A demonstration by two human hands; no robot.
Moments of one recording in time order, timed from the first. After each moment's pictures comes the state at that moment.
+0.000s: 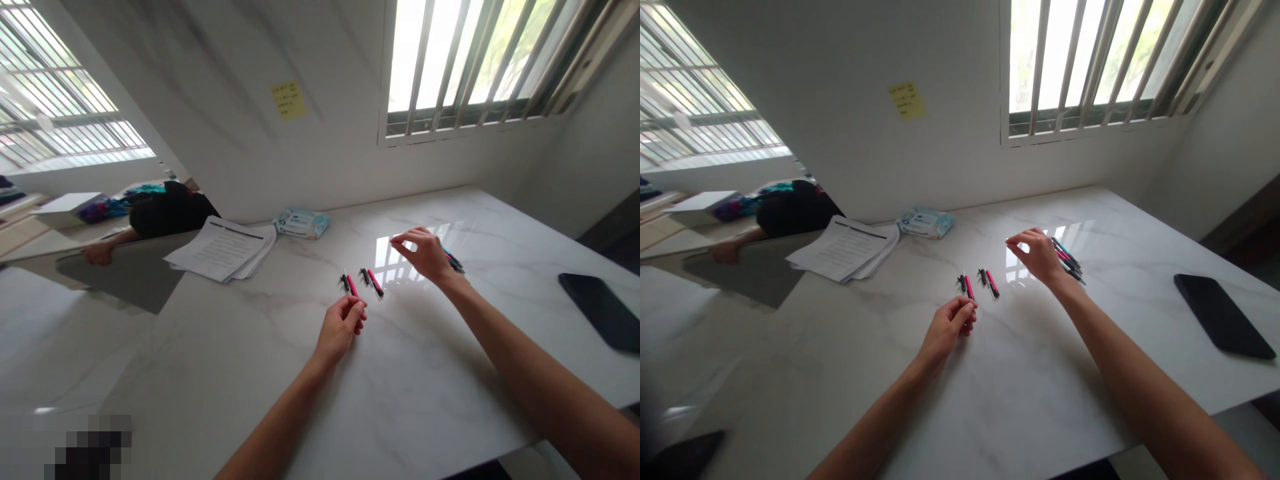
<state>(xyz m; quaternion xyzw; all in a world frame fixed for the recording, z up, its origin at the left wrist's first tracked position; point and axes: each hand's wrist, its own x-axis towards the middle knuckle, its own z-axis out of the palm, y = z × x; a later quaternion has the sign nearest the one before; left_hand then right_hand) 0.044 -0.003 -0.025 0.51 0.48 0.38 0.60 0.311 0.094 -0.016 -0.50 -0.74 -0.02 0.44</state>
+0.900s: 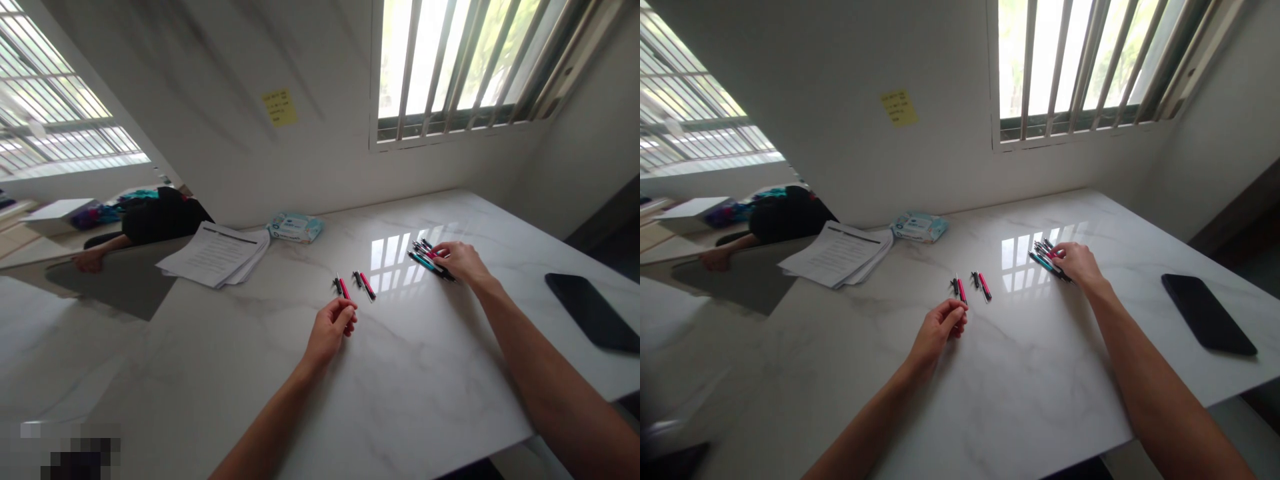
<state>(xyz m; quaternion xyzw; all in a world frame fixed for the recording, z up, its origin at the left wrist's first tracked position) 0.041 -0.001 -0.022 0.51 0.48 0.38 0.60 0.417 0.074 -0.042 -0.77 -0.59 0.08 0.23</state>
